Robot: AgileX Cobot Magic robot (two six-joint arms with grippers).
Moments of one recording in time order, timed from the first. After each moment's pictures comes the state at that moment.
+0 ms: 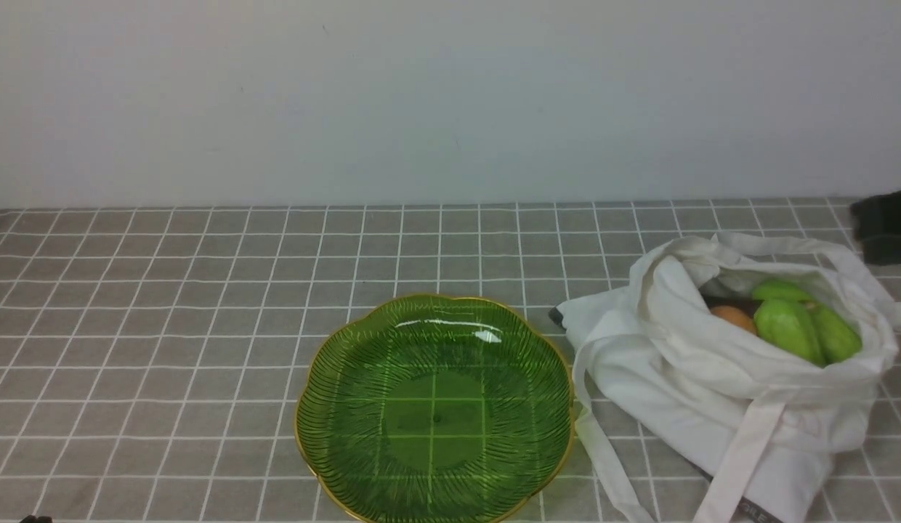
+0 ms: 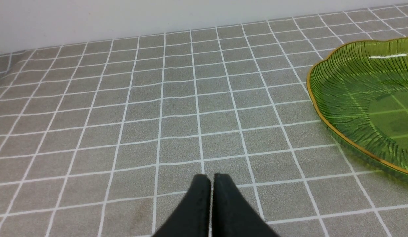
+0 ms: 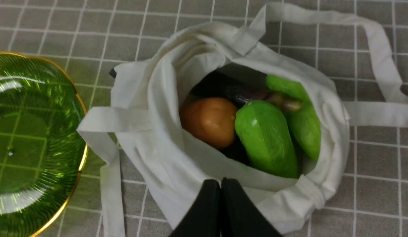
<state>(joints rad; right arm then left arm) 0.10 1.28 -1.15 0.11 1.02 -0.03 -0.07 -0.02 0.03 -0.03 0.37 0.06</state>
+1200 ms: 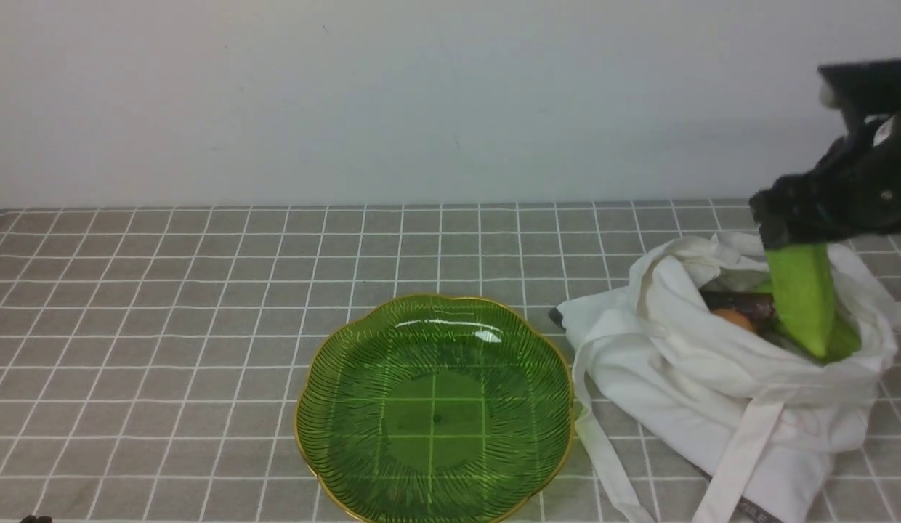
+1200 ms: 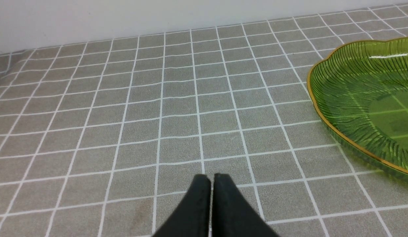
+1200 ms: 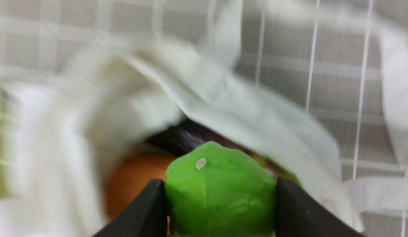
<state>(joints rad) 0.10 1.60 -1.33 0.06 0.90 -0.02 -0.07 -0.02 0.03 -0.03 0.37 0.06</state>
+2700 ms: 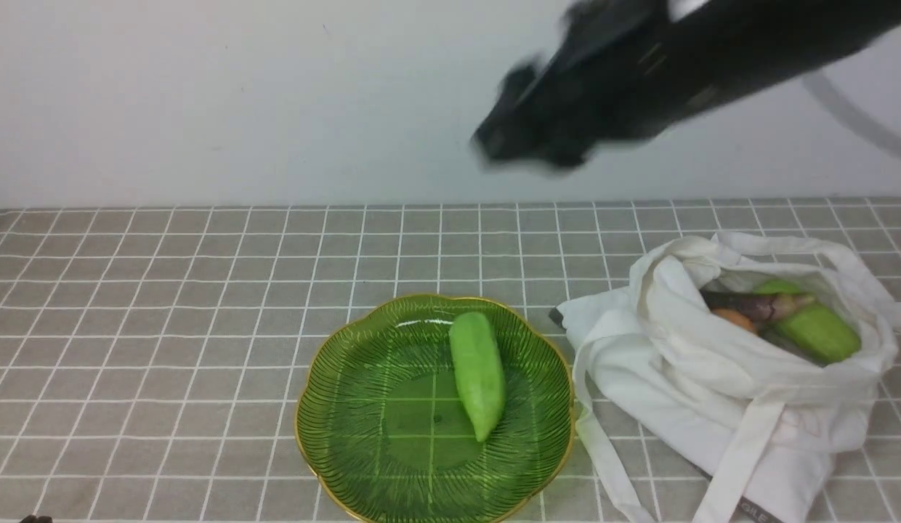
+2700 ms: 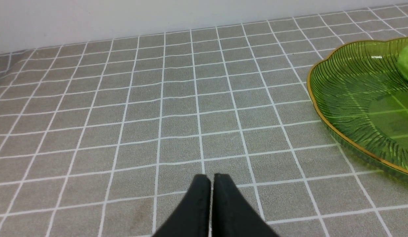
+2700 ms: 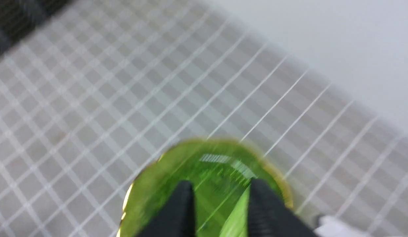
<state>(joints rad) 0.66 1.36 -1.63 0.07 1.01 -0.02 -0.07 -0.02 0.03 -0.03 0.37 0.06</state>
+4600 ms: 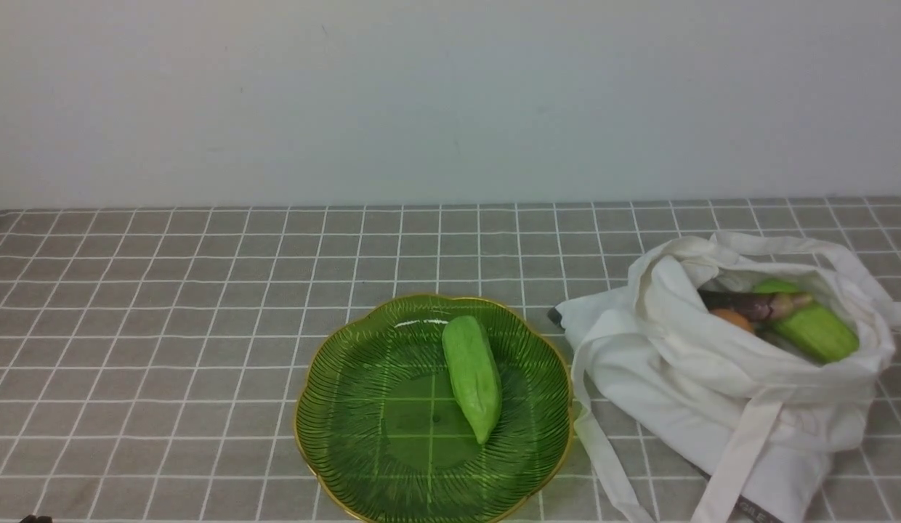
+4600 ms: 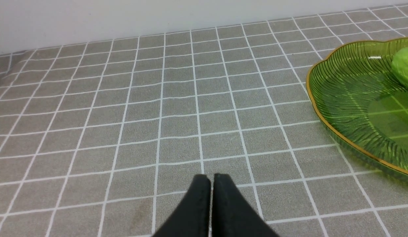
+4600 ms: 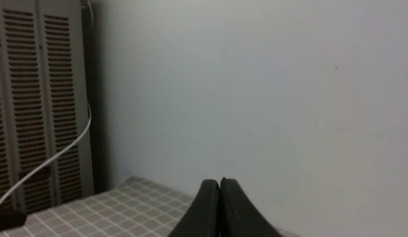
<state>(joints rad) 0.66 -0.02 -0.30 0.16 0.29 -0.15 -0.07 -0.02 0.03 -0.03 0.37 0.06</state>
